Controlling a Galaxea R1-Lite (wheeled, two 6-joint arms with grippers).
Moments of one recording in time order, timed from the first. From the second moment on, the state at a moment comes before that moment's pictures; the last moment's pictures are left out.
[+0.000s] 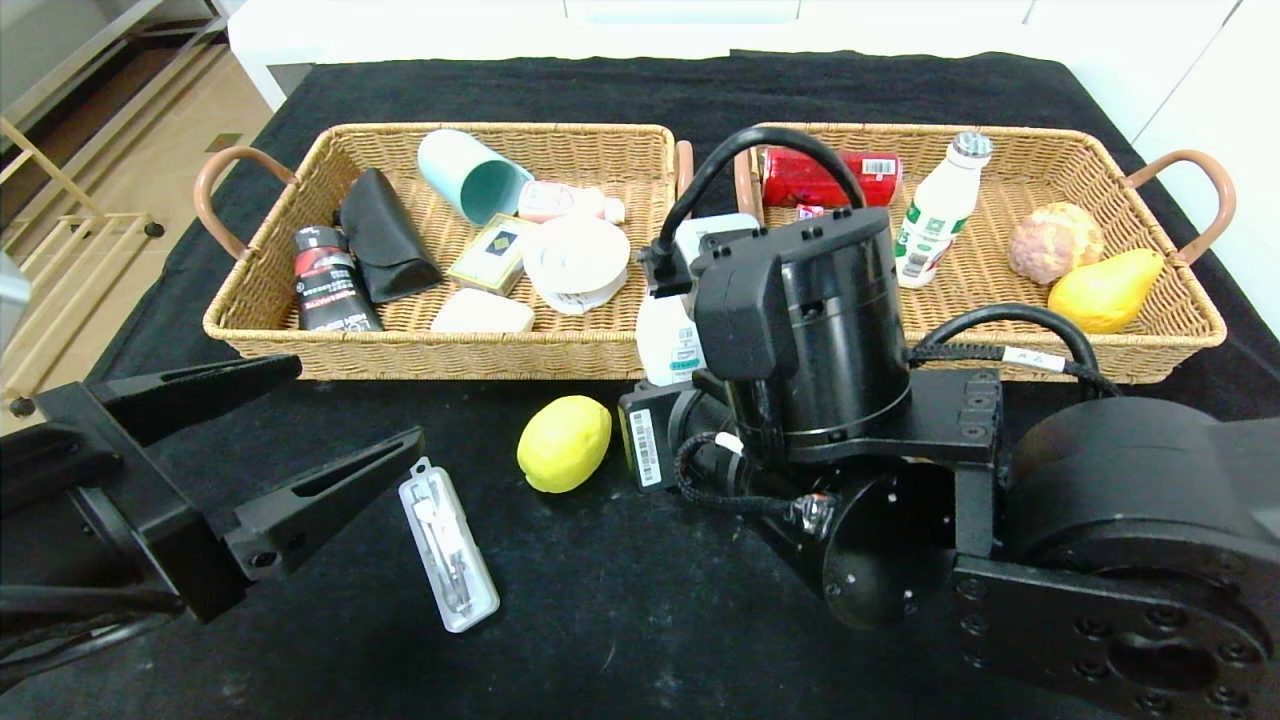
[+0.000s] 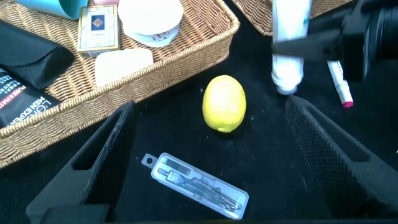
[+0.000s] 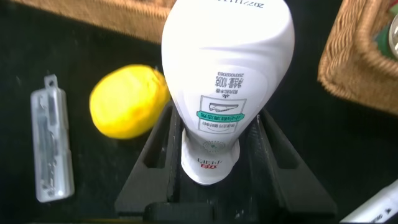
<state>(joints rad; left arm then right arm) -0.40 1.05 -0.58 -0.46 -0.12 0.16 1.00 1.89 -1.42 -0.17 -0.59 0.18</state>
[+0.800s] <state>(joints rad) -0.40 1.05 -0.58 -0.46 -0.12 0.16 0.90 1.99 -1.74 -0.19 -0.49 0.12</state>
